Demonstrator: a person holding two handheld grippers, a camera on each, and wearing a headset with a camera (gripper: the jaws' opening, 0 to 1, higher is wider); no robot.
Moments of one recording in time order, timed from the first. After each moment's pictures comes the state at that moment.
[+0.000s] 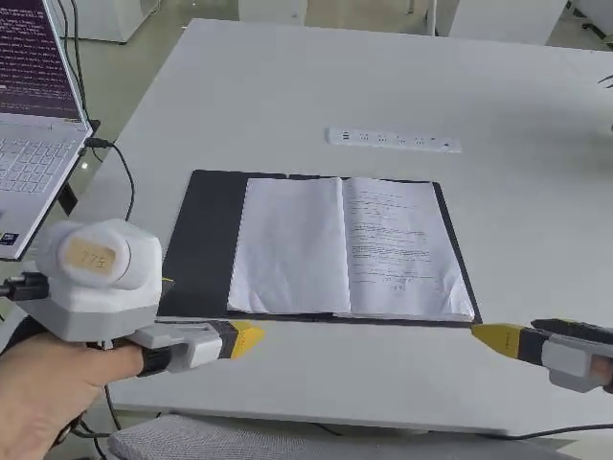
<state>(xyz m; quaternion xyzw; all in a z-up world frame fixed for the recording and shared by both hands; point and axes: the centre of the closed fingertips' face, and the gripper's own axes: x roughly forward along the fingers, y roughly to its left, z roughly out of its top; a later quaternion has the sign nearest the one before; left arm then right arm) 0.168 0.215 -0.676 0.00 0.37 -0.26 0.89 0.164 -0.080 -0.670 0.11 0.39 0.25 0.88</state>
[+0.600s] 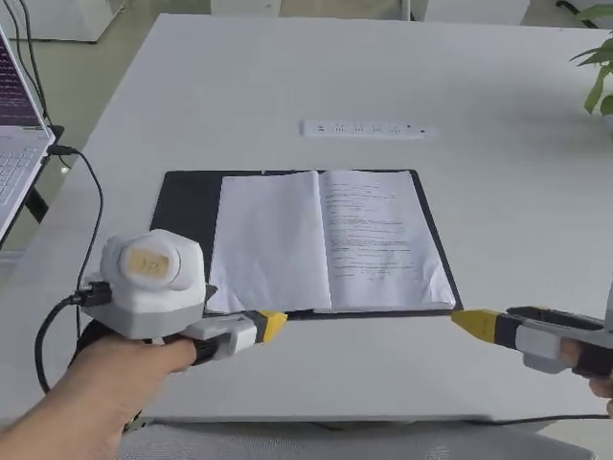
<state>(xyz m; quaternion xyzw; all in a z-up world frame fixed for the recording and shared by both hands) 0.208 0.143 -0.707 -0.03 0.36 -0.28 0.89 0.173 -0.092 -0.686 0.14 0.38 0.23 0.88</state>
